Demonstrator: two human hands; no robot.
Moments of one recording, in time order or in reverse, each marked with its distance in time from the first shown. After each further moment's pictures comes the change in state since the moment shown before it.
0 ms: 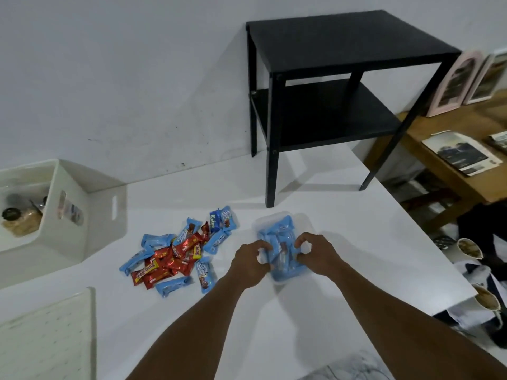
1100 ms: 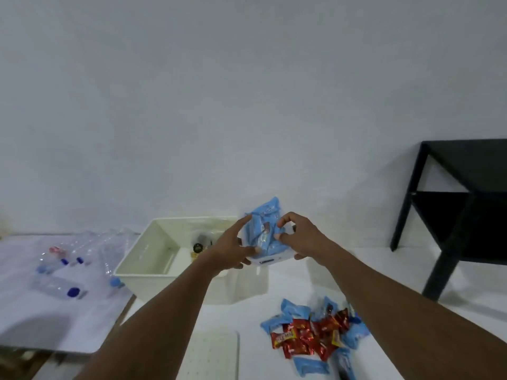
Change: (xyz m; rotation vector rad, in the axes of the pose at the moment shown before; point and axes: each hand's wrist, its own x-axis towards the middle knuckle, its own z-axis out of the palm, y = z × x) left_hand -0.153 -0.068 -0.404 -0.299 0.401 -0.037; right_hand -0.022 -0.438 0.099 0.238 -0.248 -0.545
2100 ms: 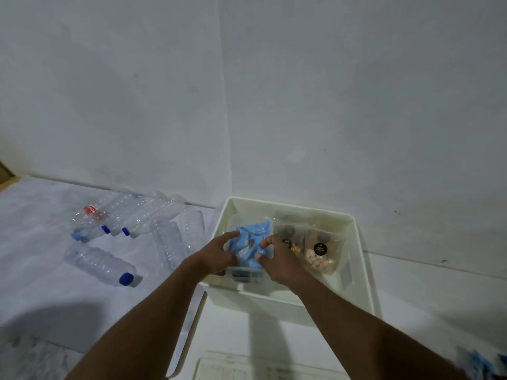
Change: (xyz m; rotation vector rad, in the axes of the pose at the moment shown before) left_hand 0.096 -0.281 -0.307 -0.033 -0.075 -0.263; right_hand 0.205 -0.048 0.397 -0.106 -0.124 0.097
